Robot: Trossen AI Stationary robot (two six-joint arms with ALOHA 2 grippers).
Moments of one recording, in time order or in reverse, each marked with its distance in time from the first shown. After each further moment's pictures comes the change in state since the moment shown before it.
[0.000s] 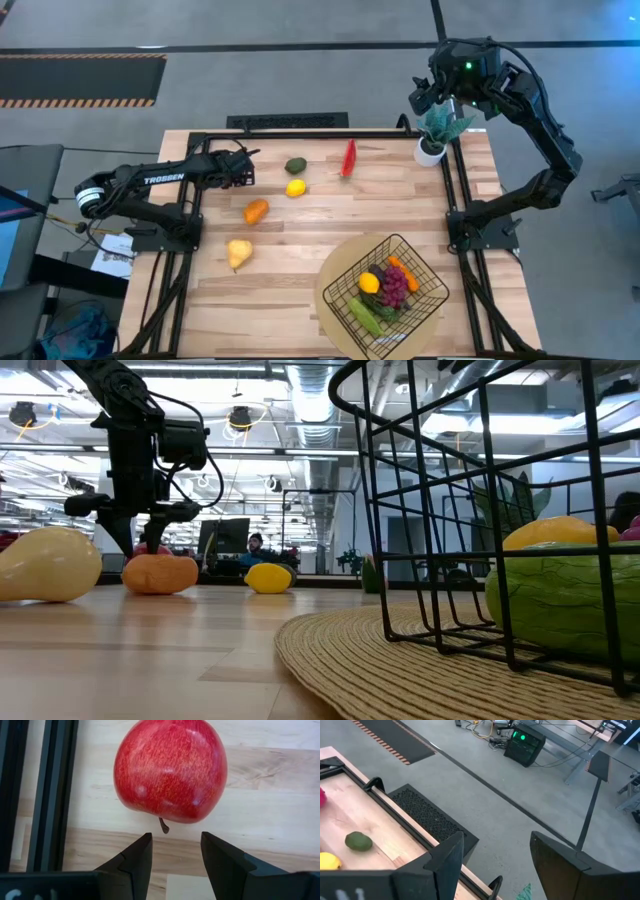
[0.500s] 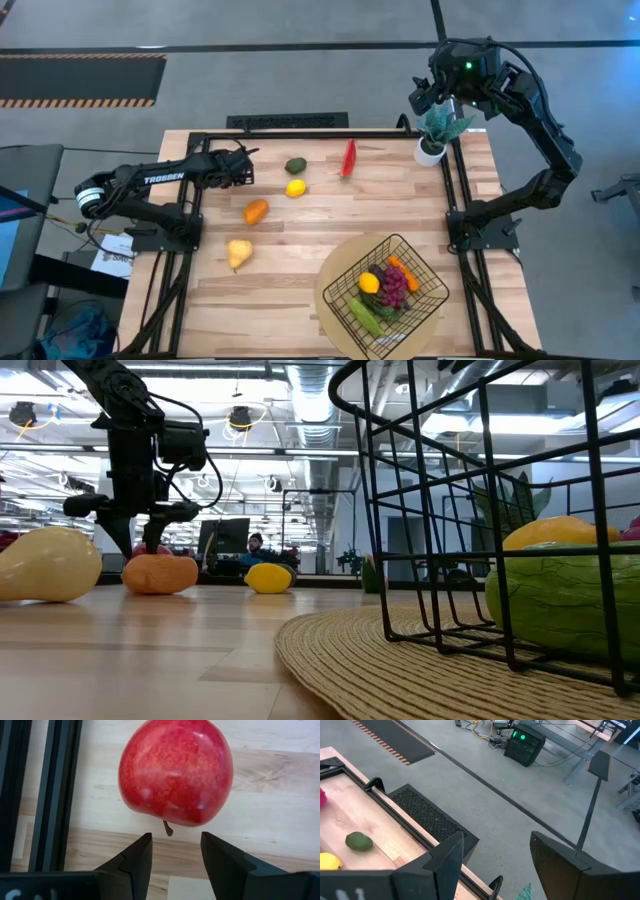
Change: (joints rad) left arm 0.020 0.000 0.000 -0.001 0.007 0.000; right arm 0.000 0.000 0.000 -0.001 0.000 0.003
